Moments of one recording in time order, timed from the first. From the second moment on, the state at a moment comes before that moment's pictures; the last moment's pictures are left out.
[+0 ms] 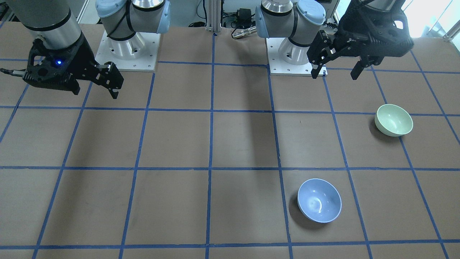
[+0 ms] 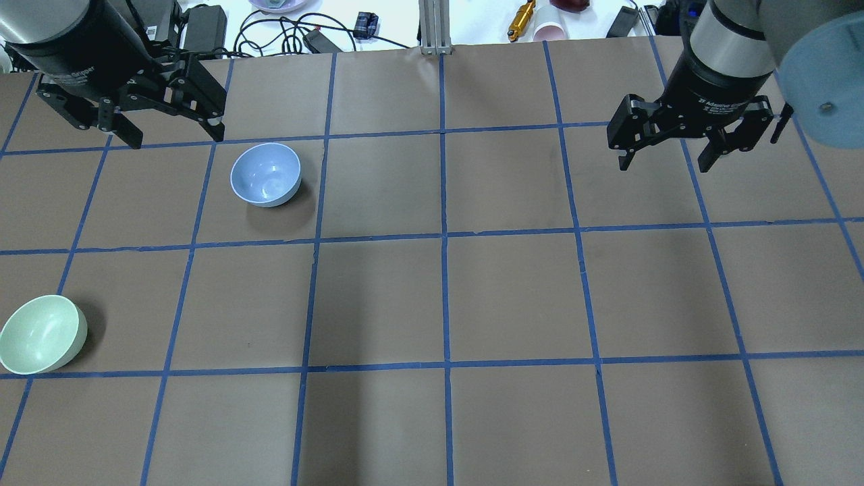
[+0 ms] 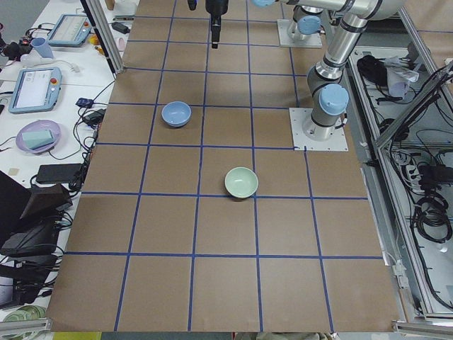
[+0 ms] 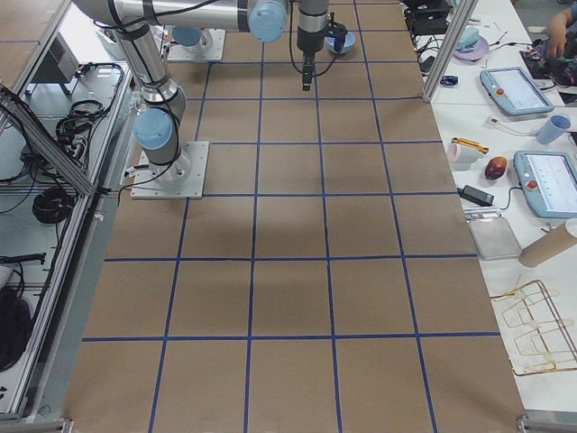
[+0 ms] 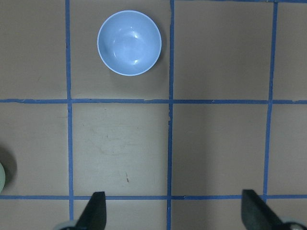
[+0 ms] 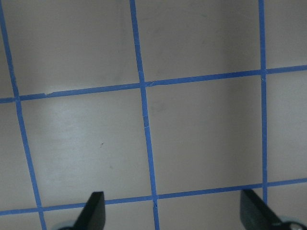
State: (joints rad) left arm -1.49 -1.51 -1.48 -1.65 1.54 0.05; right arm 1.52 -1.59 1.63 -1.60 -1.59 0.04
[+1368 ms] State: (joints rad) left arm -1.49 -1.50 -1.49 -1.68 1.55 0.06; right arm 1.52 -1.59 1.63 -1.60 -1.59 0.04
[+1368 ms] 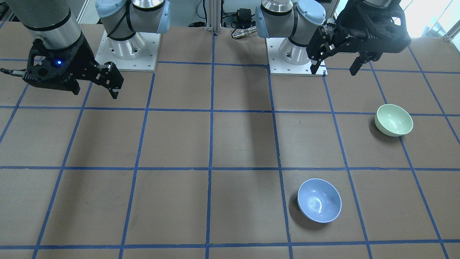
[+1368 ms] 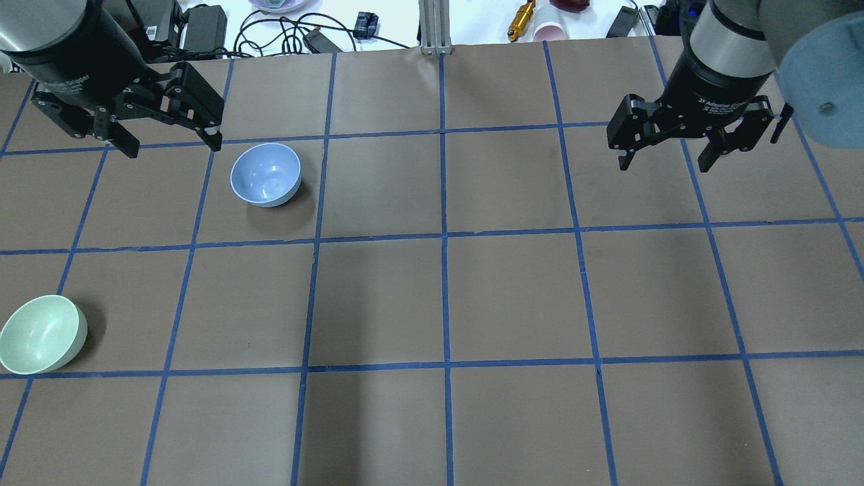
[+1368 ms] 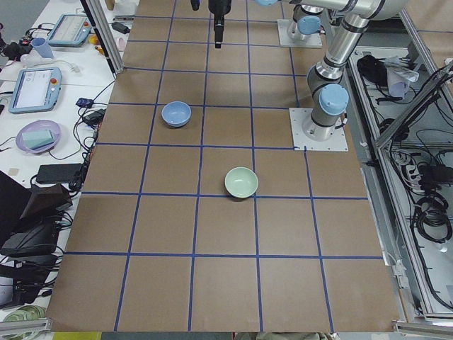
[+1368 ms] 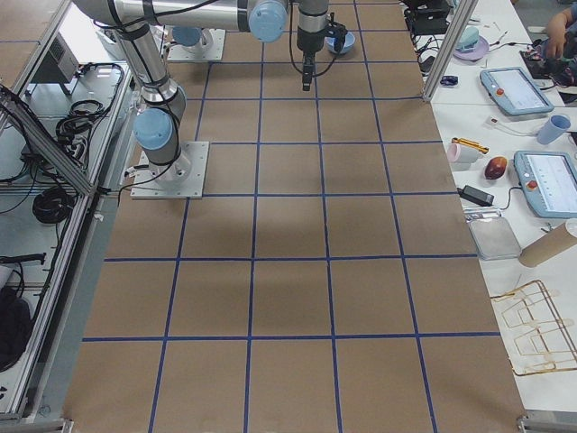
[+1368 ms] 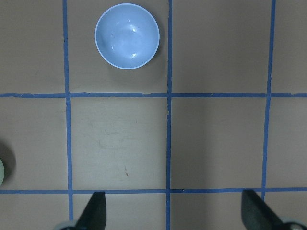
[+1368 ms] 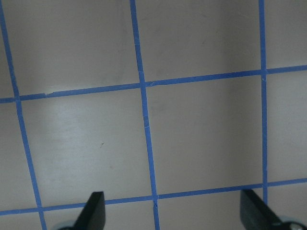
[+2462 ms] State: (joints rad) left arm -1.06 -1.52 -1.63 -1.69 1.54 0.43; right arm 1.52 -1.59 1.63 -1.60 -1.59 0.04
